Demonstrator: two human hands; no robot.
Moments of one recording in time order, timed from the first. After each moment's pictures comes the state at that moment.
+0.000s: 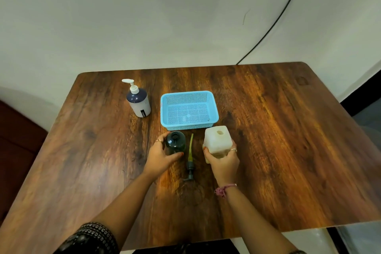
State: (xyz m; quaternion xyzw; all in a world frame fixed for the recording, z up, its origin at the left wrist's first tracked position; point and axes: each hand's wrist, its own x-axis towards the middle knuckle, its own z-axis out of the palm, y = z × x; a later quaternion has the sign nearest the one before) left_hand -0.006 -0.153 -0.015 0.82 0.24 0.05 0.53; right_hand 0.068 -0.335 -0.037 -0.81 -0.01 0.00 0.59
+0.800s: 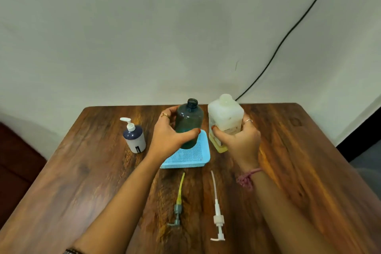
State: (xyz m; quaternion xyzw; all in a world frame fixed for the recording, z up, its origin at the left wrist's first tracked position) left_hand 0.086 -0.186 0.156 0.78 0.17 0.24 0.55; right_hand 0.179 -0.352 0.137 -0.82 -0.19 -0.14 0.52
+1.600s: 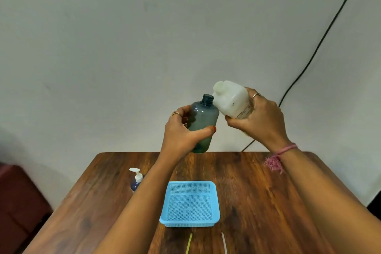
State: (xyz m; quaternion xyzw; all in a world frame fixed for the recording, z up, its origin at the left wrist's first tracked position) left_hand 0.134 -0.185 0.280 0.78 0.14 0.33 0.52; right_hand 0.262 -0.336 0.301 -0.83 -0.36 -0.27 0.34
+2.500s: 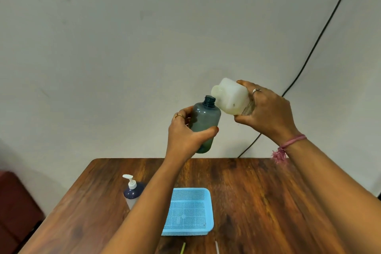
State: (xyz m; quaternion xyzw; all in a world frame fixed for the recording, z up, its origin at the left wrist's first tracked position) left_hand 0.159 -0.204 0.285 0.76 0.14 0.36 0.53; right_hand 0.292 -0.358 0.328 -0.79 -0.42 -0.38 0.23
